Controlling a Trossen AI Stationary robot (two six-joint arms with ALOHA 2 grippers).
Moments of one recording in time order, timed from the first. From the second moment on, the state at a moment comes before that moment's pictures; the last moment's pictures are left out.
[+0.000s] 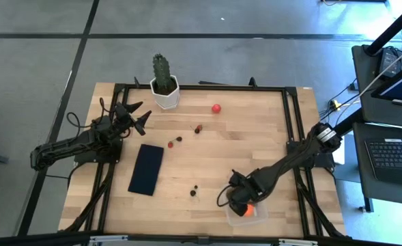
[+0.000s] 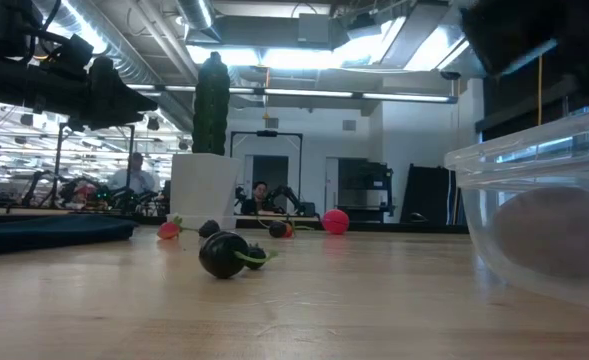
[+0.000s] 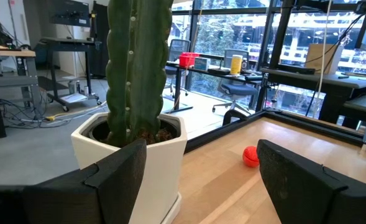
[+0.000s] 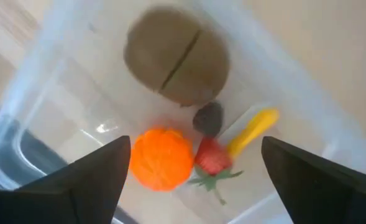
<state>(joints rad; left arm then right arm) 0.36 0.04 0.01 0.07 -0.43 -0.10 0.57 1.82 1.35 -0.99 -0.09 1.27</state>
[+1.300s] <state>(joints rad) 0.36 0.04 0.01 0.07 -0.43 -0.09 -0.45 1.82 1.65 -0.73 0.17 -0.55</state>
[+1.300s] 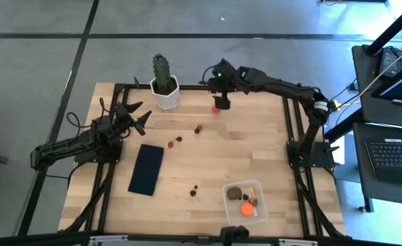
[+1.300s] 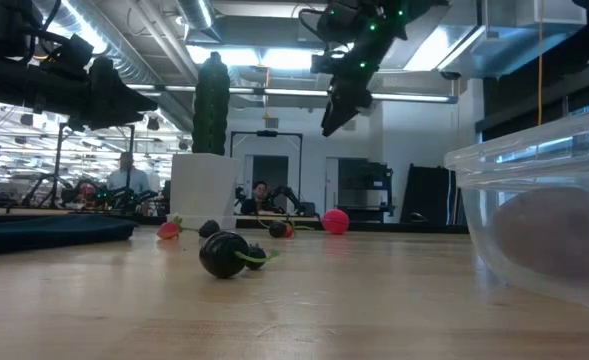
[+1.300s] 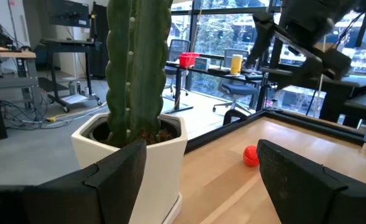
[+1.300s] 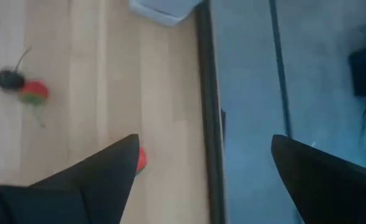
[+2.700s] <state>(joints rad) 0.36 0.04 0.01 0.07 -0.44 -0.02 -0.51 1.83 1.65 -0.69 0.13 -0.44</state>
